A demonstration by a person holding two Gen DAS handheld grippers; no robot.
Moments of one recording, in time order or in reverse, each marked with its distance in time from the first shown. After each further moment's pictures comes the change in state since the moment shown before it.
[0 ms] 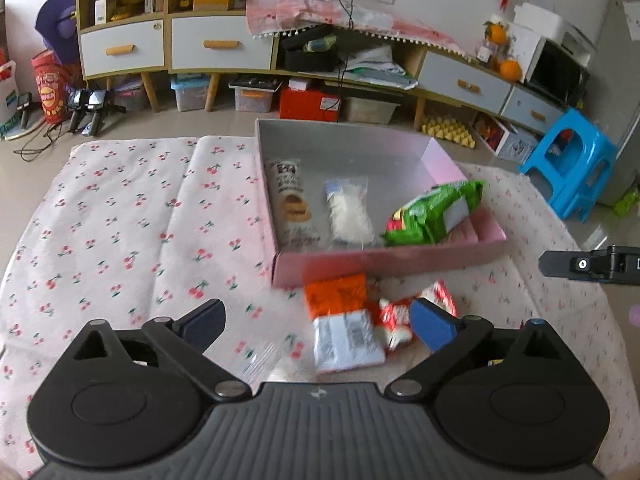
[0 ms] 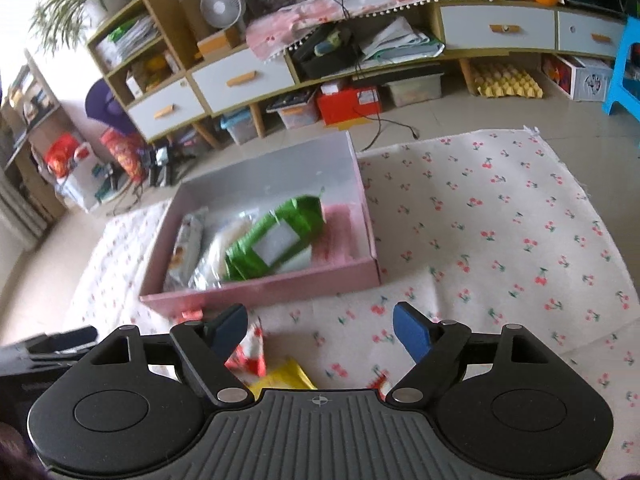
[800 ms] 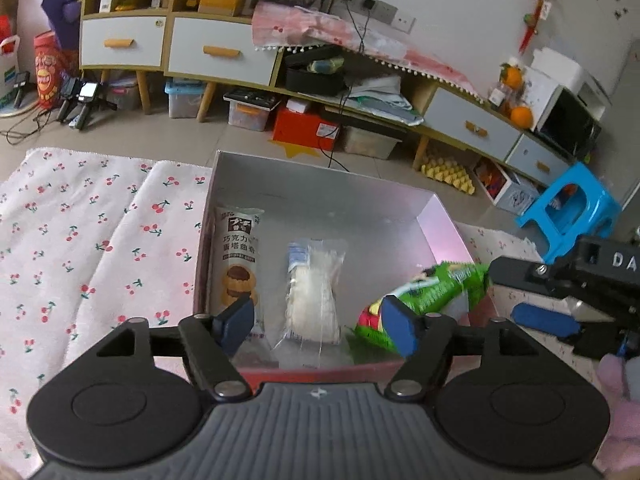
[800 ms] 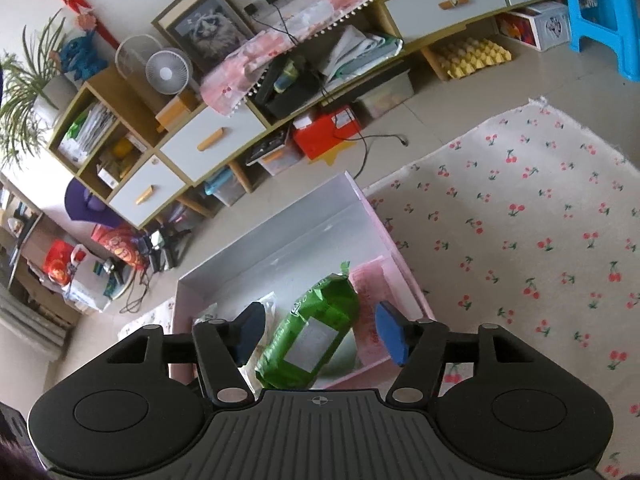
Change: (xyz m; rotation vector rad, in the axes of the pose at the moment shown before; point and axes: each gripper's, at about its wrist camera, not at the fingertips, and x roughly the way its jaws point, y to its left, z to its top) left arm 0.053 -0.015 0.044 -0.128 -0.069 -0.048; right arm 0.050 0.006 0.042 0.312 -0.101 0.043
